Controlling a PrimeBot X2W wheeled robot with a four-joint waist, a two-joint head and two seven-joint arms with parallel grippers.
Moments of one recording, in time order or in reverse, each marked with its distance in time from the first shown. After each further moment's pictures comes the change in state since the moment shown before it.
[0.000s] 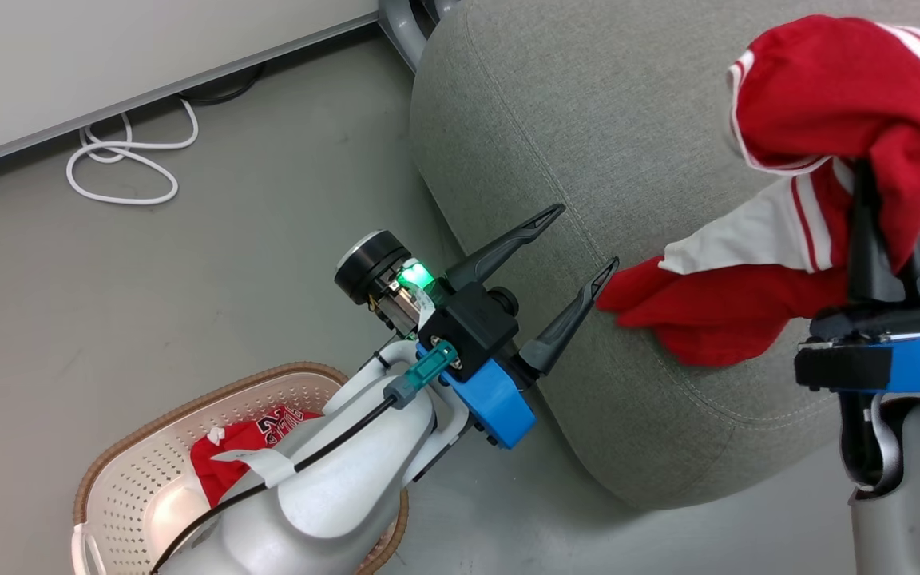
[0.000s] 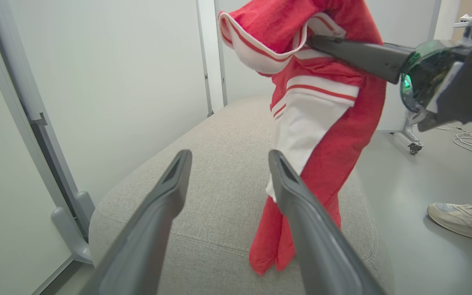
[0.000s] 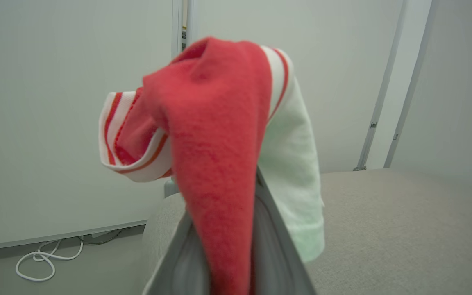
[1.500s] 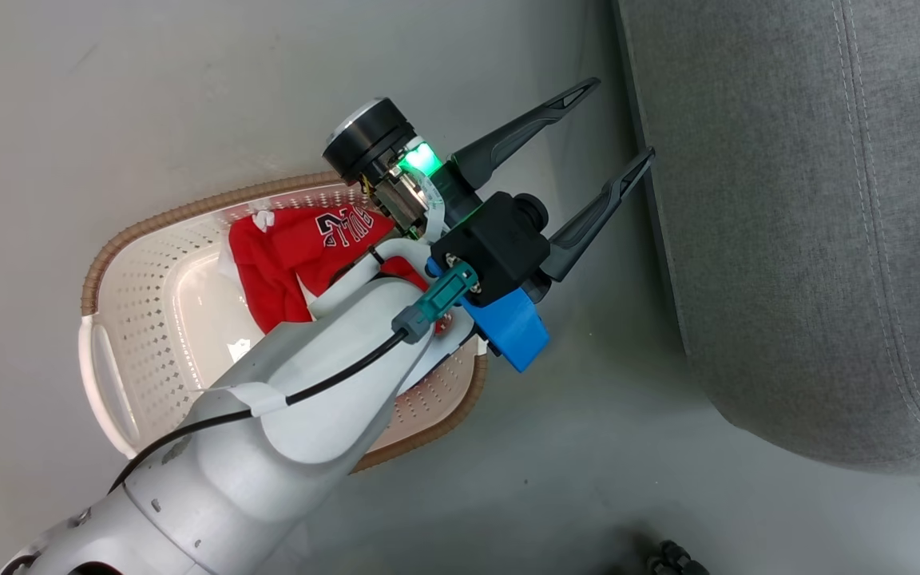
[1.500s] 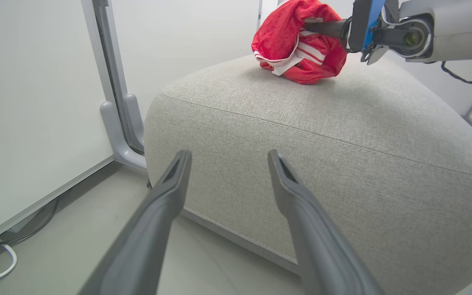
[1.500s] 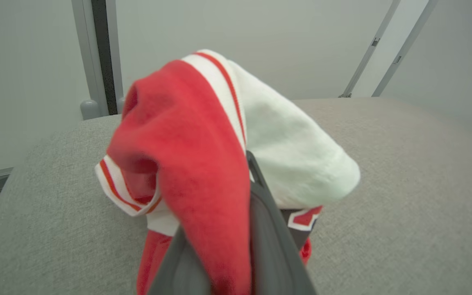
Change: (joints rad) left arm -0.213 0.037 -0.030 -0.046 0.057 0.006 0.021; right arm -0.621 -0.298 -0.317 0.647 -0.007 0.000 0.000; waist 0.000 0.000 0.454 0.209
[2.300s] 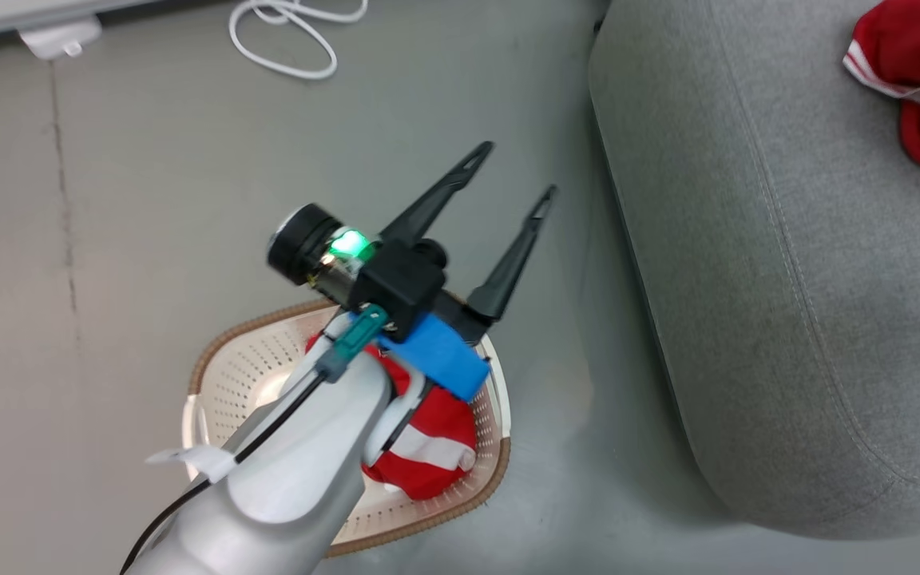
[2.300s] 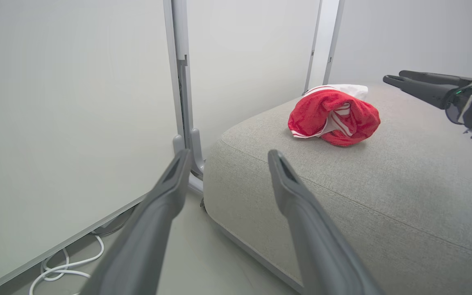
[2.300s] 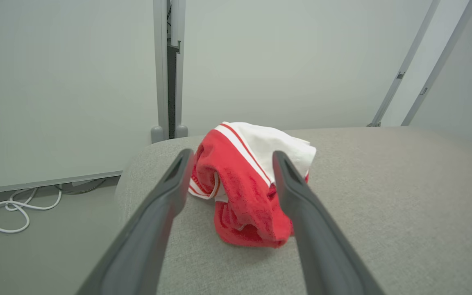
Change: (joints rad) left arm 0.213 -0.015 0.142 -0.009 -0.074 0.059 -0.021; right arm 0.415 0.088 0.109 -0.274 0.022 0.000 0.000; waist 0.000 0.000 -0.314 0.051
